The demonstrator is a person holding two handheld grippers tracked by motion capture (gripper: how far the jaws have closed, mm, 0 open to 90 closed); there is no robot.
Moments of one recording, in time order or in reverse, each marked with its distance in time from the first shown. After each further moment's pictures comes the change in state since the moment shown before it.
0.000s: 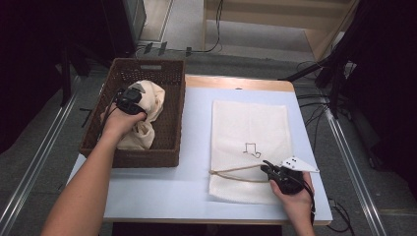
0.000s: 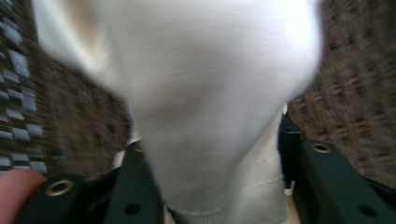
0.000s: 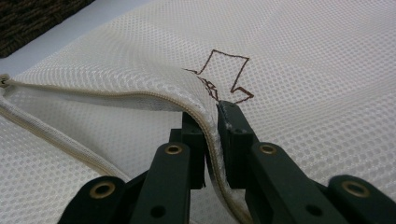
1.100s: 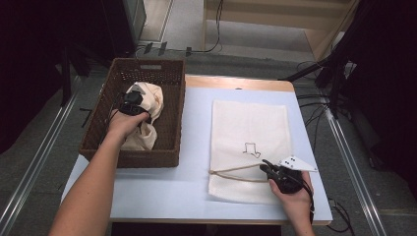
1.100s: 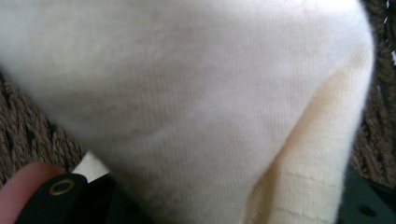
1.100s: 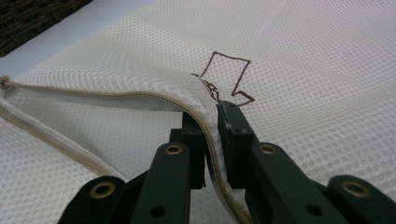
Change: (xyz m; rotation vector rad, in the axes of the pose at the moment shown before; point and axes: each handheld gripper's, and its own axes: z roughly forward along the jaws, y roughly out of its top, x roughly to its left) left arm -0.011 0.002 0.017 0.034 -0.007 -0.019; right arm 0.001 0.002 0.002 0.002 -0.004 -0.015
